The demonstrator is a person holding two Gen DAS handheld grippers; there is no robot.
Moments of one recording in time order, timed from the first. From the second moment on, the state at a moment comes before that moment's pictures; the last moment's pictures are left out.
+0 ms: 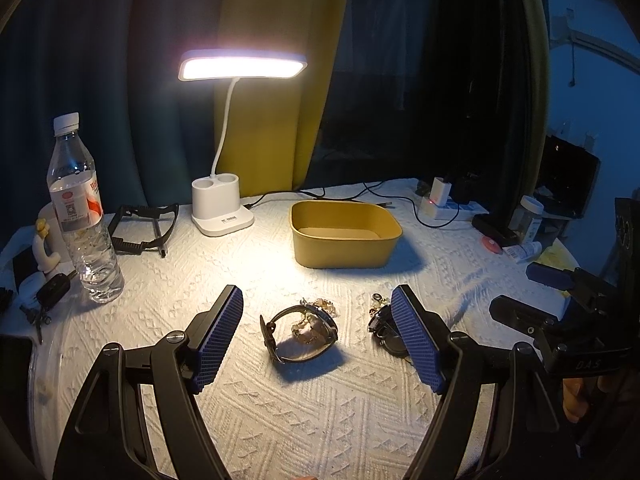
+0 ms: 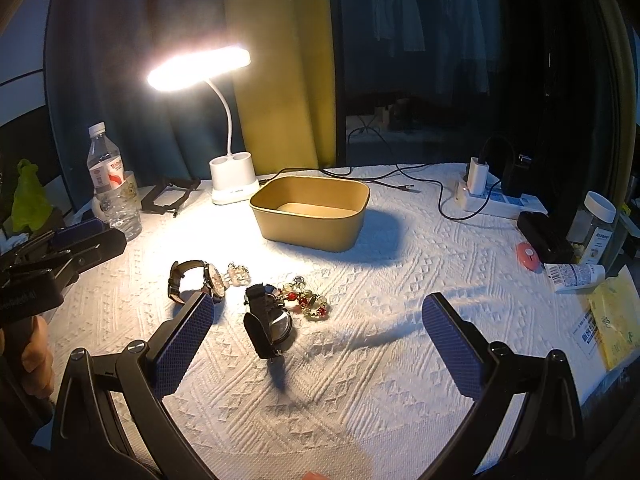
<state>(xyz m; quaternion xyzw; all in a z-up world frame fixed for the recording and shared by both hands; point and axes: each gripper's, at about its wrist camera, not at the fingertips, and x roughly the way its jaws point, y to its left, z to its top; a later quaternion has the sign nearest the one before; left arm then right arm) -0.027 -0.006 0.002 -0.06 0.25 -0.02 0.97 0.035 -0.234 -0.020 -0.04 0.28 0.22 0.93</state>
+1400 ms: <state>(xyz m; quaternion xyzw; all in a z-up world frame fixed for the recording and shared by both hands) -0.038 -0.009 0.001 -0.06 0.25 -0.02 0.97 0.026 -0.235 -0.016 -0.03 0.28 0.22 0.93</state>
